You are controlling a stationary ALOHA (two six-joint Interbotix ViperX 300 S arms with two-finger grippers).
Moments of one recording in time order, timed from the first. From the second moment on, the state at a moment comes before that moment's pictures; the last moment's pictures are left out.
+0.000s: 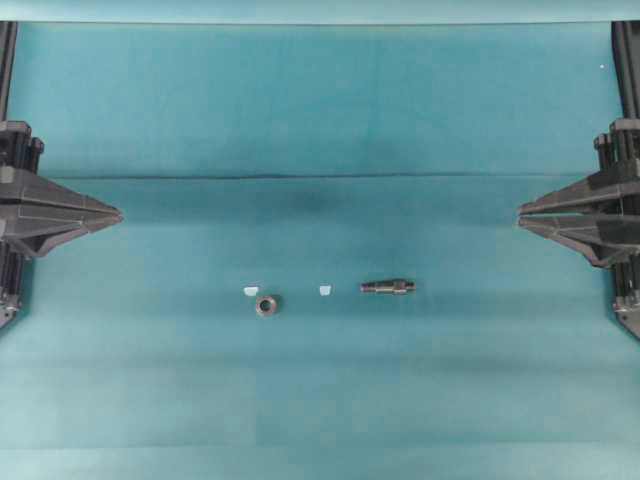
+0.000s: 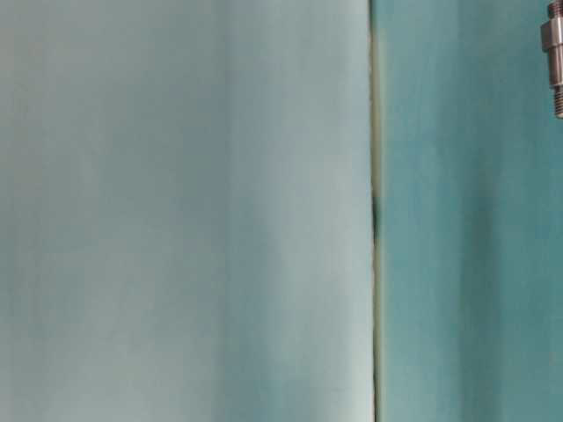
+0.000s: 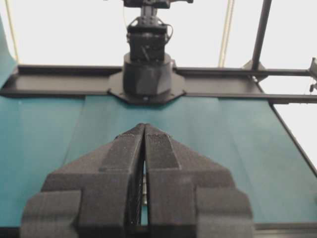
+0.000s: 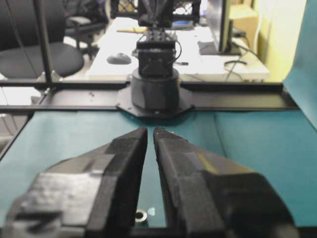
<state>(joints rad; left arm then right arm) 0.00 -0.96 1.17 0.00 -0.29 0.00 0.00 -0.96 1.17 0.00 -0.30 0.01</state>
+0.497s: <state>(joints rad) 0.00 -0.73 1.09 0.01 -0.13 -0.11 0.00 -0.96 1.13 0.05 0.04 0.13</state>
